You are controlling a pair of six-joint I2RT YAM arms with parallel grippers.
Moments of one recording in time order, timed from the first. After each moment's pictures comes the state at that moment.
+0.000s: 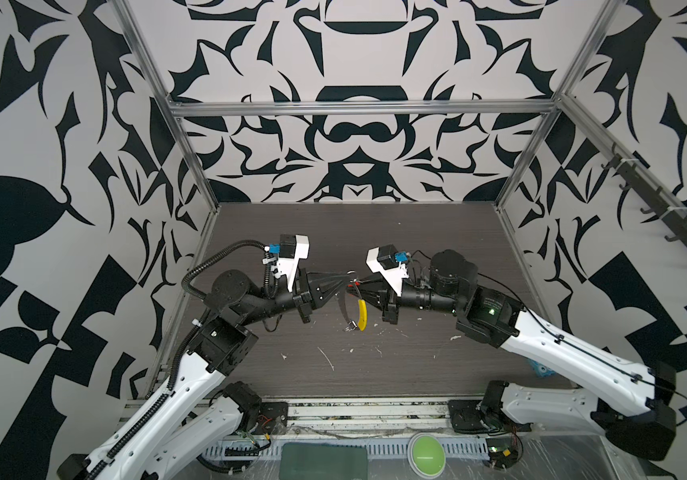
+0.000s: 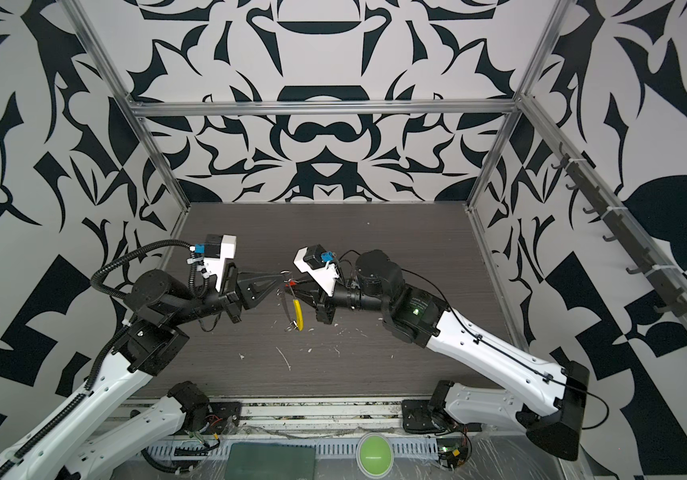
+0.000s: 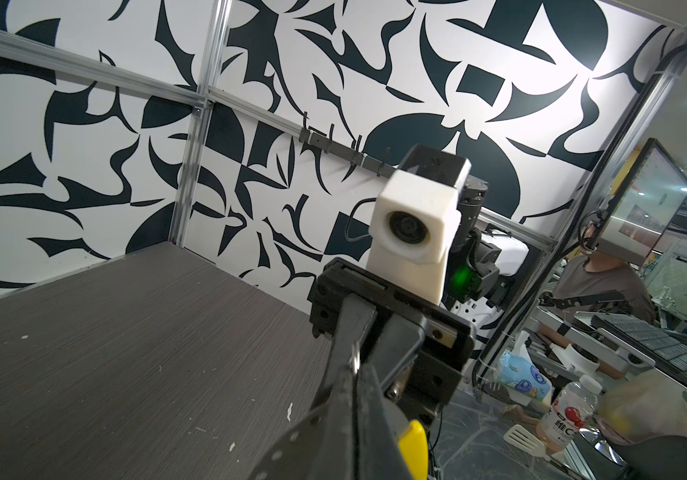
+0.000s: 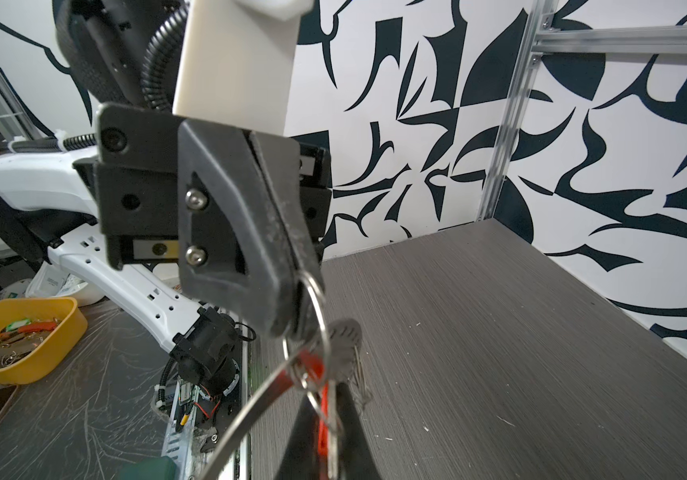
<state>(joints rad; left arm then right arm) -0.64 0.76 0.82 0.15 0.70 -0.51 0.96 1.12 1.11 -0.16 -0.42 0.03</state>
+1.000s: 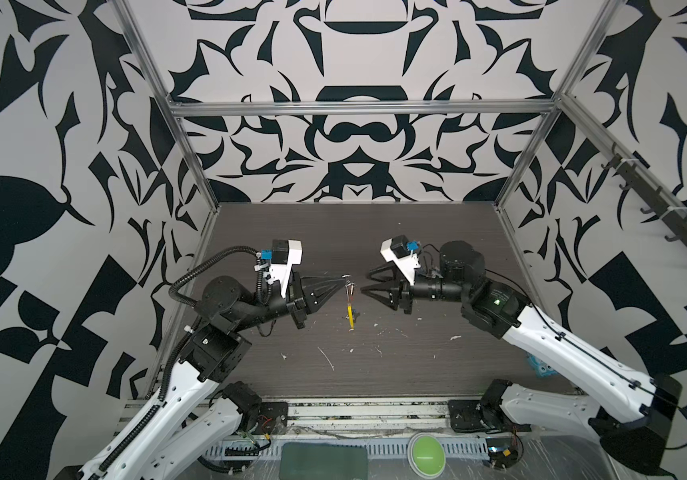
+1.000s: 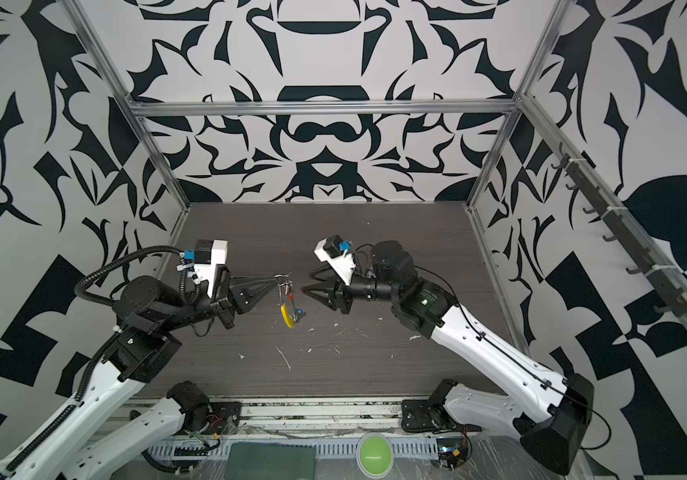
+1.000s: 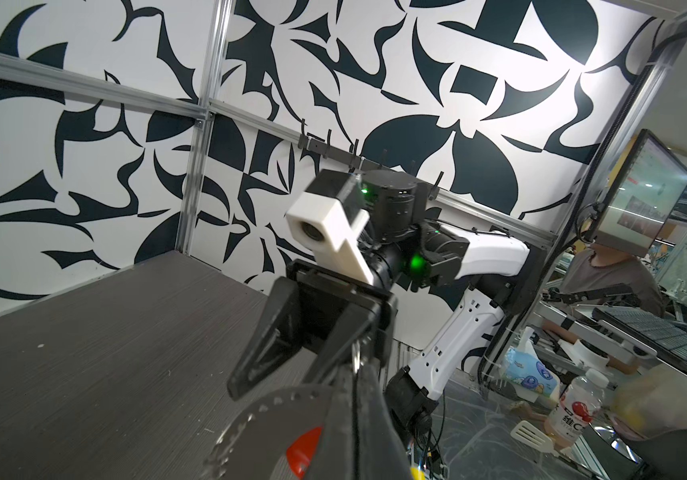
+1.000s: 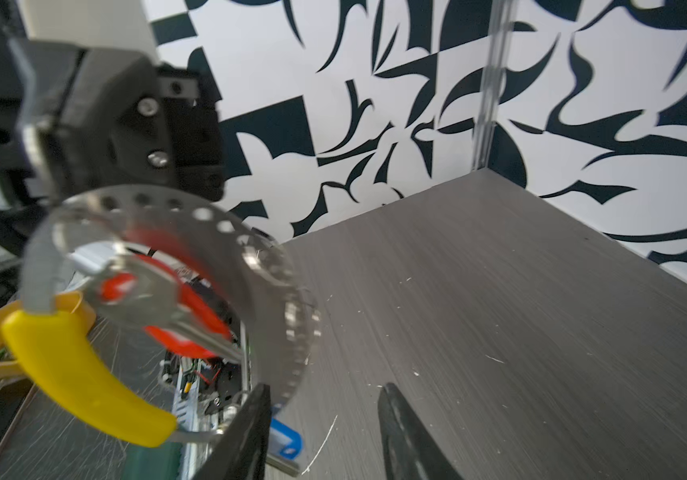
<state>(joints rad) -0.64 0.70 0.82 0.11 0.70 -0.47 0.73 1.09 1.05 -0.19 -0.62 0.10</state>
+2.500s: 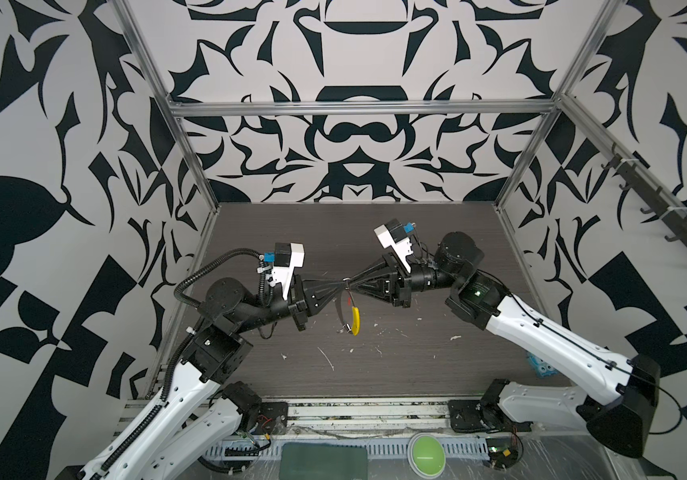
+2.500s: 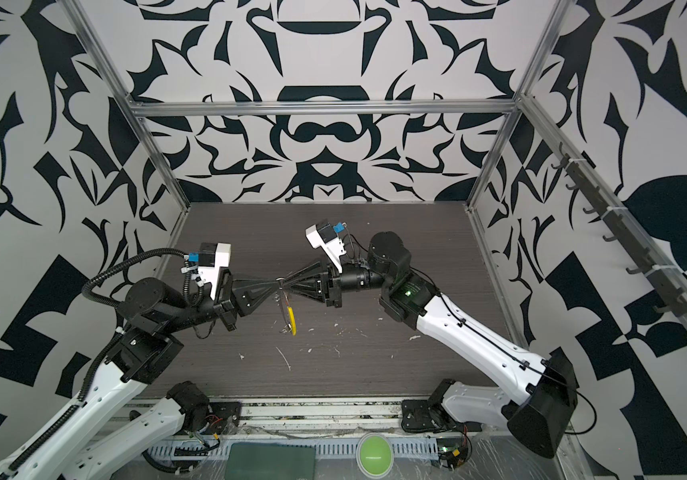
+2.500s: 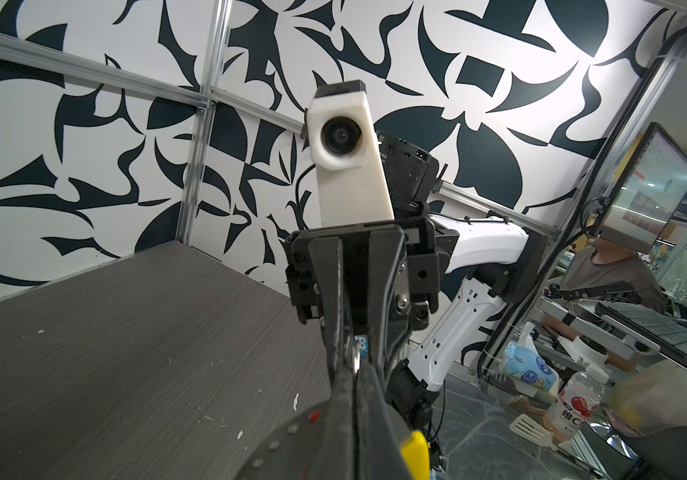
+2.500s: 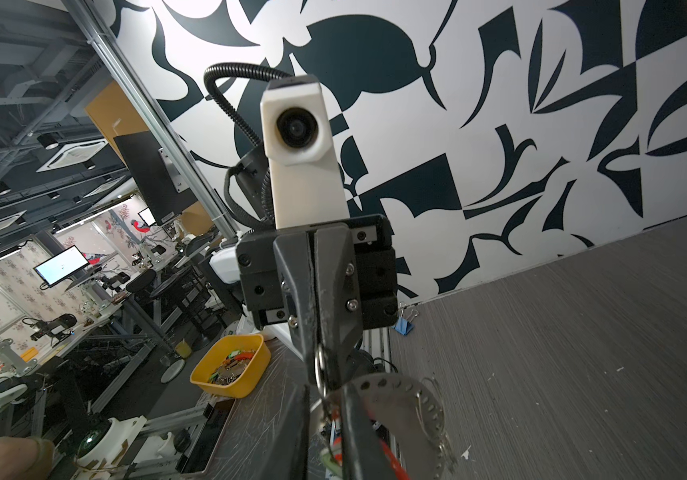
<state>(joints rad) -0.64 0.70 0.79 0.11 0.70 -0.47 0.77 1.20 1.08 0.21 -0.96 0.53</state>
